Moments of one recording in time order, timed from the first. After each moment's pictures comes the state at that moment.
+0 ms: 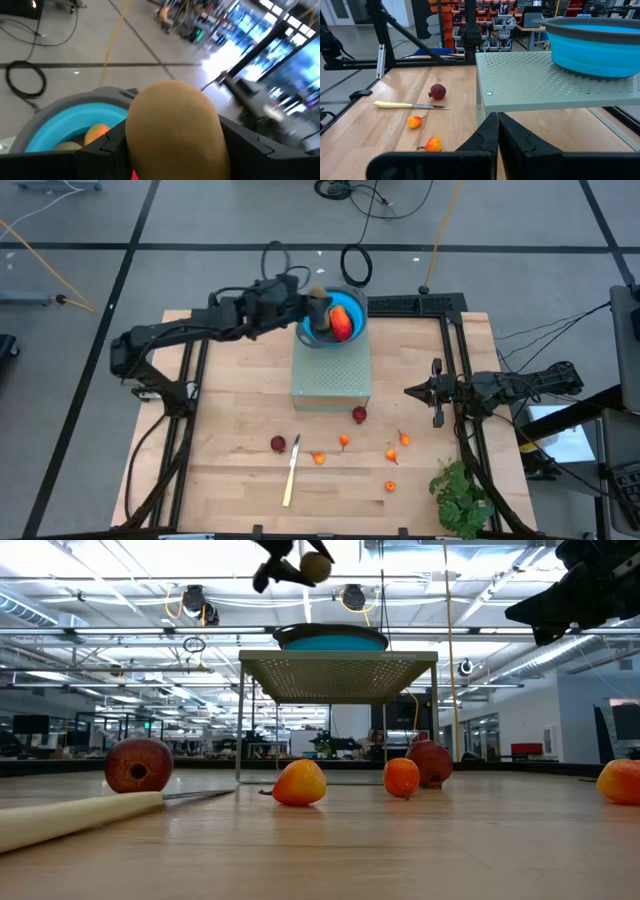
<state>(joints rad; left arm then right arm) 0.28 1.54 1.51 -0.22 -0.32 -0.66 0.23 0.18 0.24 -0.20 0.29 0.07</state>
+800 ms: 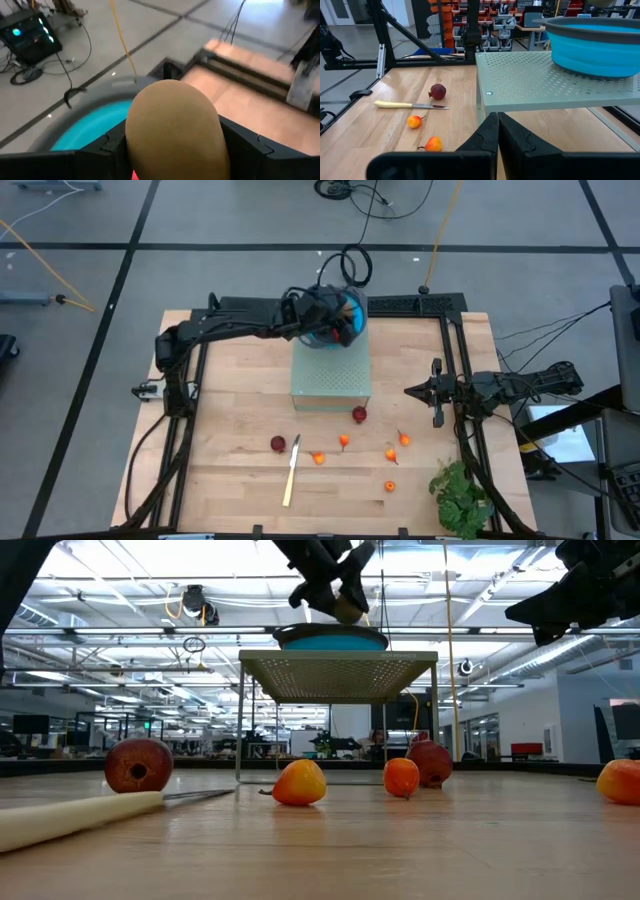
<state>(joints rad) 0.26 1.88 1.83 -0.48 -0.34 -0.18 0.23 0.18 0.24 -0.20 0.29 0.07</state>
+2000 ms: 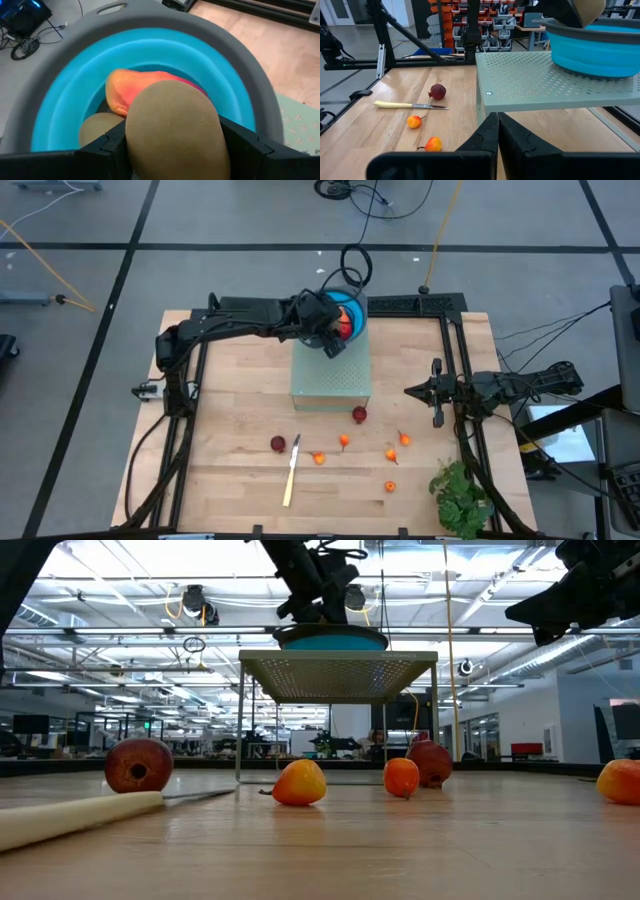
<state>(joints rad) 0.27 1.88 1.83 -0.73 -0.29 -0.13 0.23 0.18 0.24 -0.20 0.29 0.07</state>
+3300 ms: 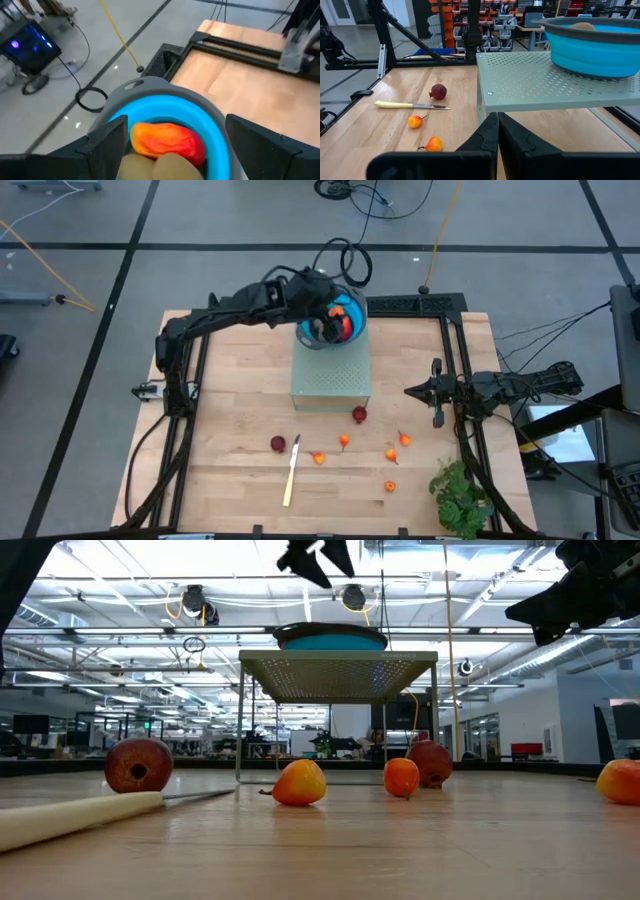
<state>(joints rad) 0.25 1.88 2.13 -0.87 -0.30 -0.06 0.23 0.18 0.24 -0.20 0.29 0.07</state>
